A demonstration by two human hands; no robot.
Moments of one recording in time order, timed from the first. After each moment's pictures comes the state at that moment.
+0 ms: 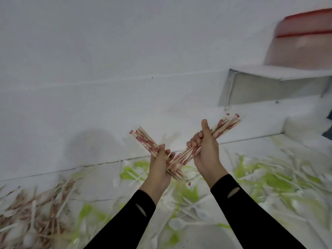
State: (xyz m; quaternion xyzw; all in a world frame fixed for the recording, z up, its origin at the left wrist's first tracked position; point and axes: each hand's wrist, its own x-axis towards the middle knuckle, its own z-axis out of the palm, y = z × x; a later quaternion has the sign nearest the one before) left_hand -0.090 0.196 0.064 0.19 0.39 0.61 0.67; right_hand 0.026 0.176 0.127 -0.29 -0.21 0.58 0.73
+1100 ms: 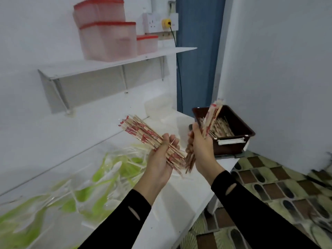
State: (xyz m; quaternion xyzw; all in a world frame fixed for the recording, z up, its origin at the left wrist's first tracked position) left_hand 0.391 0.043 0.082 0.28 0.26 0.39 0.84; right_hand 0.485 0.000 0.092 -0.54 -0.11 0.29 0.78
